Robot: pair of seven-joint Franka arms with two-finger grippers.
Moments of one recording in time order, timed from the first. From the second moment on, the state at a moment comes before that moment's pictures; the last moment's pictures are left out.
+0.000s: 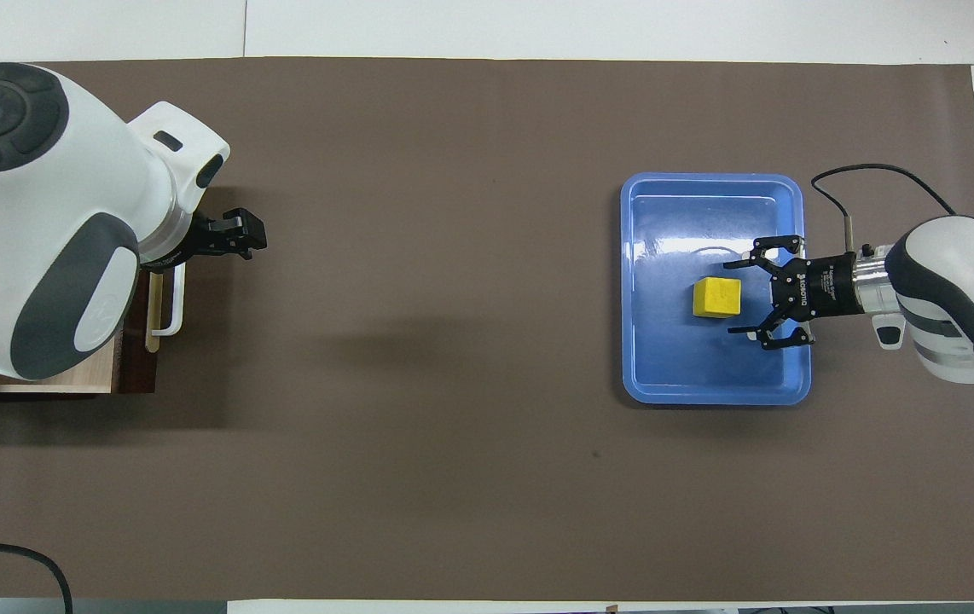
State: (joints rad) left arm -0.15 0.10 -0.18 -1.70 0.11 1.75 -0.56; right arm -0.22 0.30 0.05 -2.09 0.86 2.04 0.86
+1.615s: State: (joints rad) left arm -0.29 0.27 -0.21 -1.57 -0.03 1.86 -1.92; right arm 0.26 0.27 0.06 -1.68 0.86 2.08 1.48
